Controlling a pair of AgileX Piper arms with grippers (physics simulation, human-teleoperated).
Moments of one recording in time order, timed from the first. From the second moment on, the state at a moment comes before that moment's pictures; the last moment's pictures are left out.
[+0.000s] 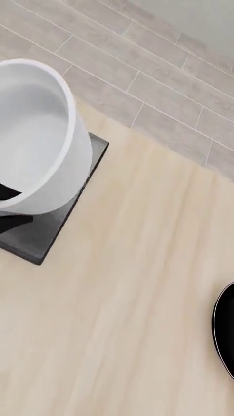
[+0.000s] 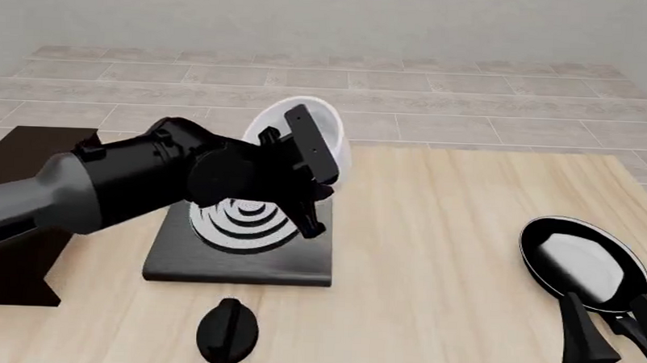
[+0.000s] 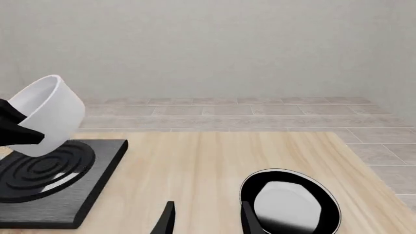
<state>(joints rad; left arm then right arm) -0.70 1.58 -1.25 0.46 0.54 0.02 0.02 0.00 0.00 0.02</state>
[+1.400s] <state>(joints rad) -0.21 1.32 -1.26 0.73 0.66 0.02 0.02 0.00 0.00 0.02</state>
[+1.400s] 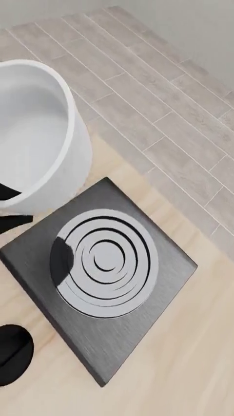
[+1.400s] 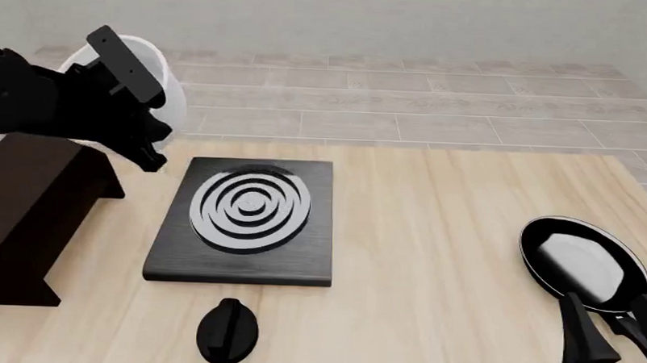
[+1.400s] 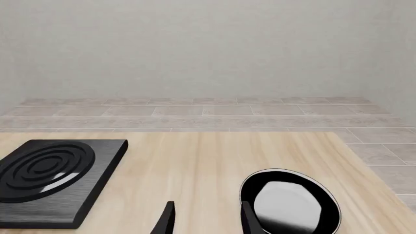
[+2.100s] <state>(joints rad) 0.11 1.35 -1.30 0.78 0.69 0.02 0.02 0.00 0.00 0.02</state>
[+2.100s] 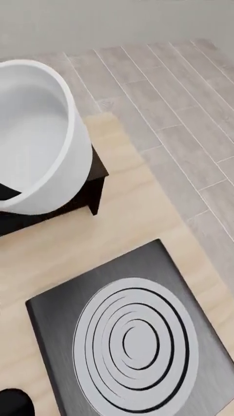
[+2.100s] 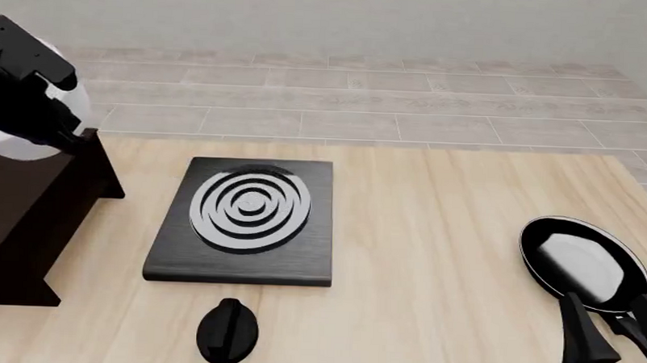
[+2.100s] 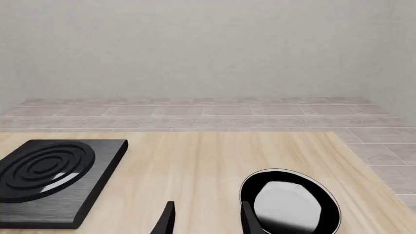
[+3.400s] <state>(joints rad) 0.35 1.46 -1.25 0.68 0.68 0.02 0.02 0.00 0.00 0.02</state>
